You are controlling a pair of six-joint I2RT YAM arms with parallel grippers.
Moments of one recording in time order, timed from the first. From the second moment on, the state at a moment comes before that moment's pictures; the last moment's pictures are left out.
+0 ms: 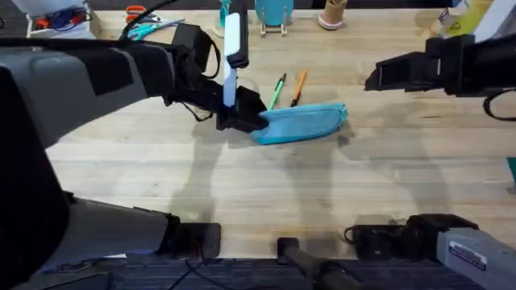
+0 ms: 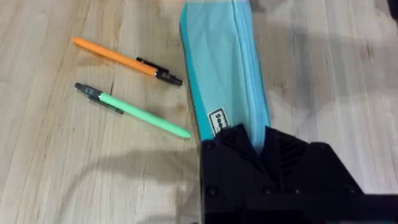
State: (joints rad) left arm -0.18 1.60 0.90 -0.62 0.89 1.18; right arm 0.01 1.11 1.23 -1.19 -0.39 0.00
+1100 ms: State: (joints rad) left arm -0.18 1.60 0.90 -0.62 0.89 1.18; right arm 0.14 1.45 1.15 -1.07 -0.39 0.00
